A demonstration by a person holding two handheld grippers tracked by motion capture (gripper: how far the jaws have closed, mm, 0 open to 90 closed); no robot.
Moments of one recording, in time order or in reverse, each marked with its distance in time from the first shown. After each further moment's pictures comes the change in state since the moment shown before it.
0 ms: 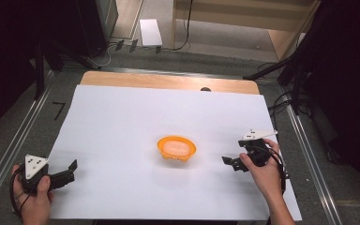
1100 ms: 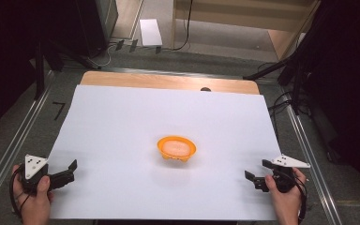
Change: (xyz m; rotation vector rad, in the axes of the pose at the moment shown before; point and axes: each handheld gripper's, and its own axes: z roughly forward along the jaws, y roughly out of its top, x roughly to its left) left arm 0.000 0.000 0.000 -0.005 -0.002 -0.005; right arm -0.018 -0.099 -0.036 -0.141 -0.150 0.165
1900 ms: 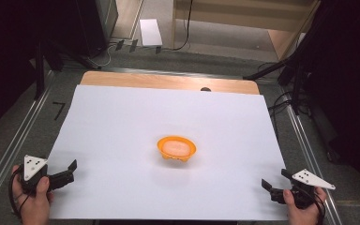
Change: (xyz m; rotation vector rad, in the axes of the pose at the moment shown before) left arm 0.000 0.000 -0.001 -0.008 -0.008 0.002; right arm -0.015 -0.037 -0.040 -0.111 -0.098 0.028
